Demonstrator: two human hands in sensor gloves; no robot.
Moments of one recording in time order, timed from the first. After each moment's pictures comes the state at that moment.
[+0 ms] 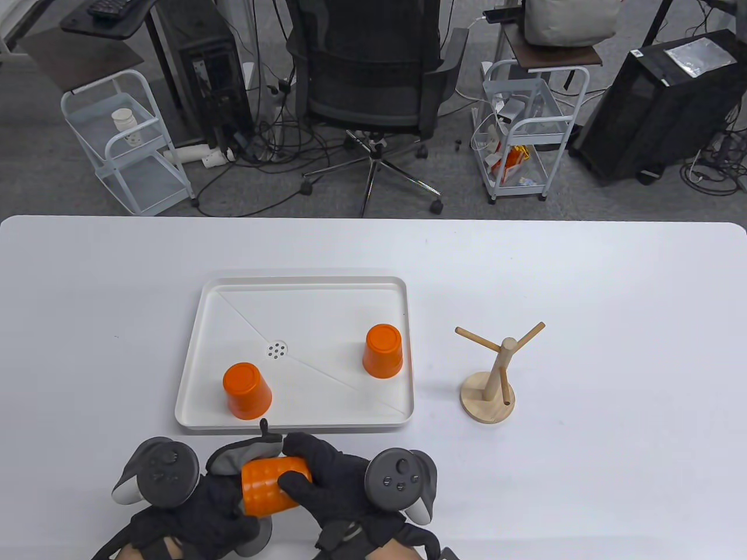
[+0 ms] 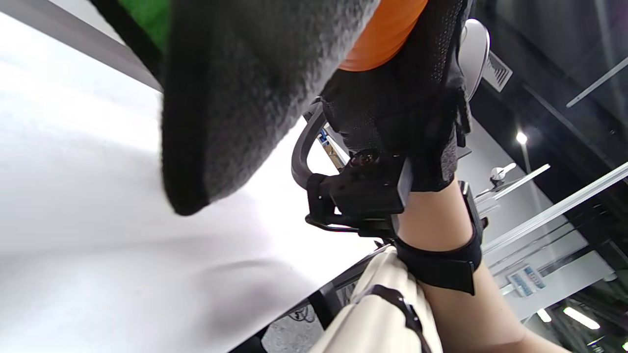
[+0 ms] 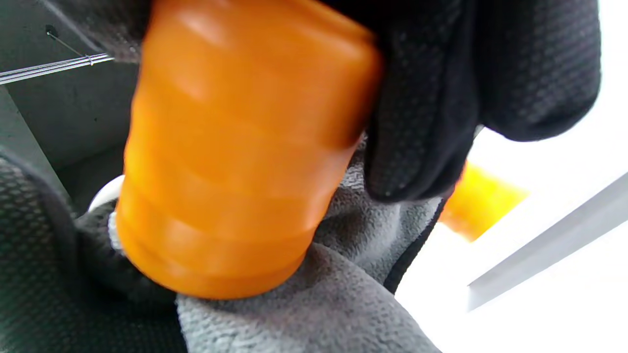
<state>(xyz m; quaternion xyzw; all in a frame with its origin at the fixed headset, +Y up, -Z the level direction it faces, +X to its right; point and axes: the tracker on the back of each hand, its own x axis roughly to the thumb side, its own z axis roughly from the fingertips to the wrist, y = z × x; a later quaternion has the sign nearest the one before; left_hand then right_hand) -0.242 -0.695 -0.204 -0.23 -0.43 0.40 0.78 -0.012 -0.696 -0.216 0.28 -0.01 0.79 0.54</state>
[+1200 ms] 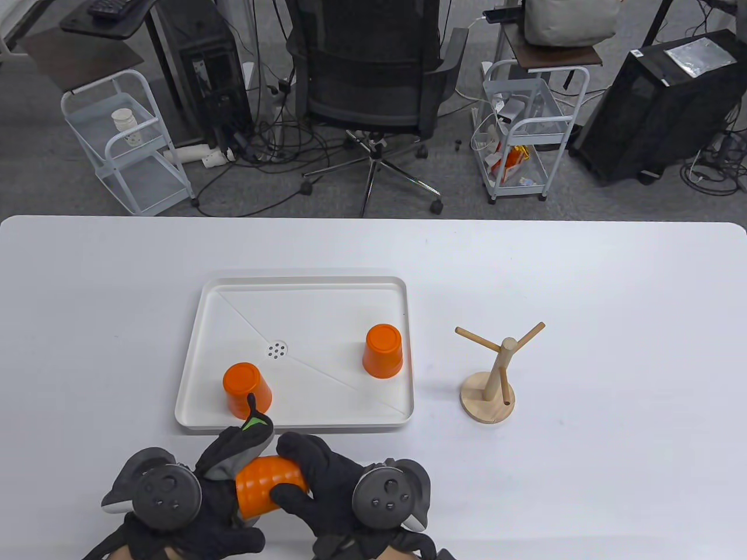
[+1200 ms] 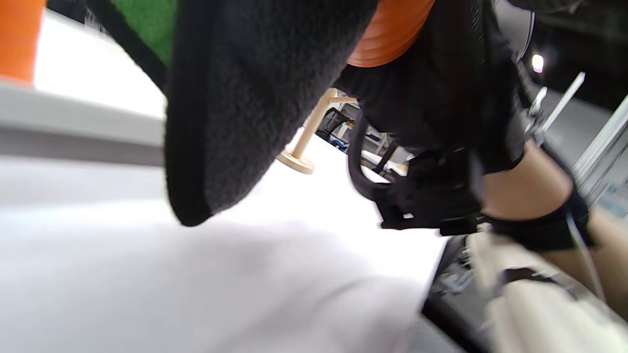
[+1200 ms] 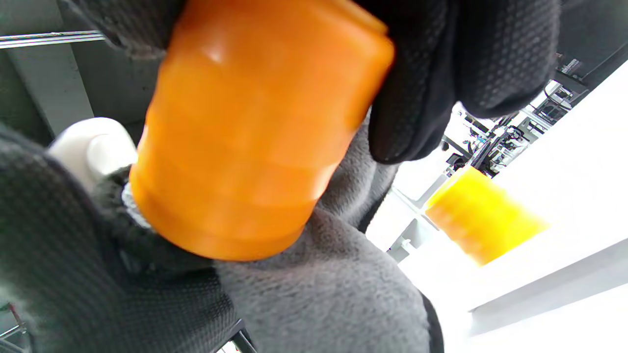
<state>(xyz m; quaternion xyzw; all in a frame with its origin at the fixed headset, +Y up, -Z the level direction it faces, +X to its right) -0.242 -0.673 -0.192 -0.07 -0.45 0.19 0.87 -0.020 -0.688 -0.204 0.33 -0.07 0.81 0.49</state>
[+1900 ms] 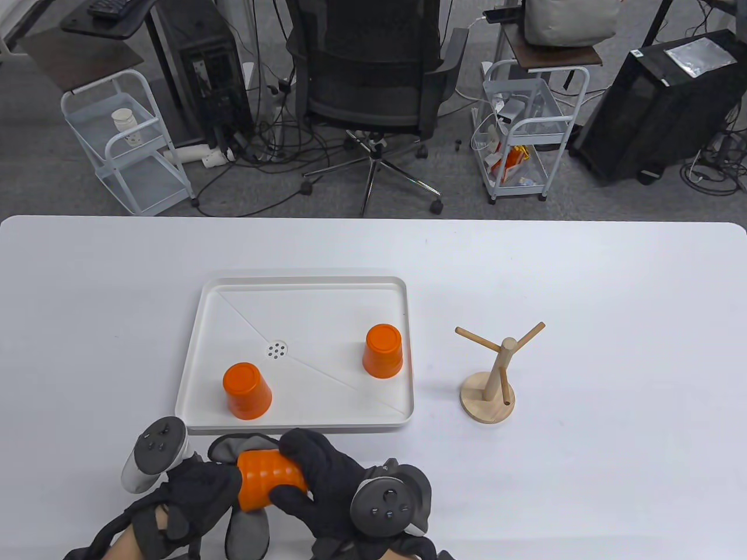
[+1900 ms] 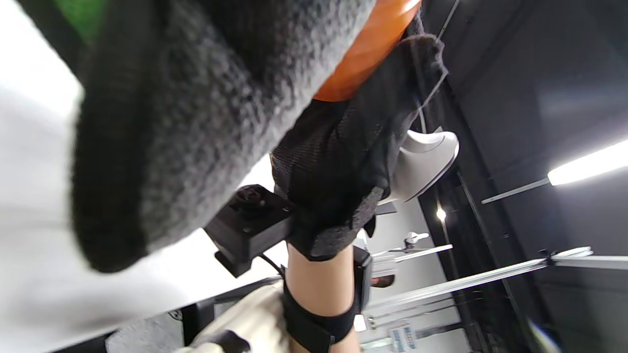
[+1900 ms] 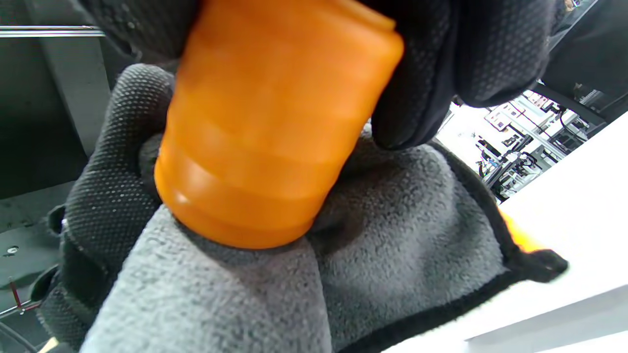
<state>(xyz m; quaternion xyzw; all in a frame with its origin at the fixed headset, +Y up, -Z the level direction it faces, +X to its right) -0.246 -0.704 -0.224 -0.28 -0.40 0.57 0.66 -0.019 -0.684 -0.199 0.34 -0.11 0.81 0.46</state>
